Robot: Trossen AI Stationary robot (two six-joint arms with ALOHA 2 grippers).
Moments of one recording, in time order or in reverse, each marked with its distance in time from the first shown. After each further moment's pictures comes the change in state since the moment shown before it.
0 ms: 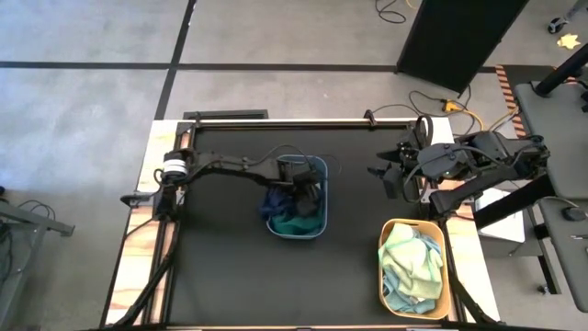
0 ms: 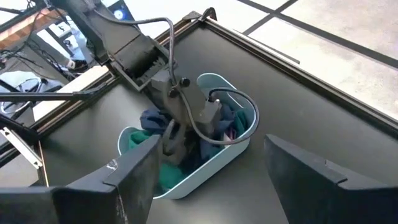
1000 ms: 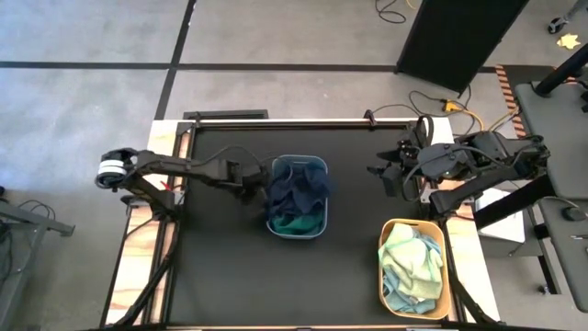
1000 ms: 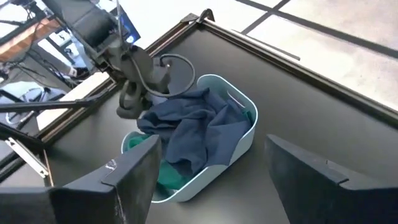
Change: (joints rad) left arm 0.018 -0.532 -0.525 -0.196 -0.040 -0.002; right arm 0.000 0.001 -0.002 0.004 0.009 0.041
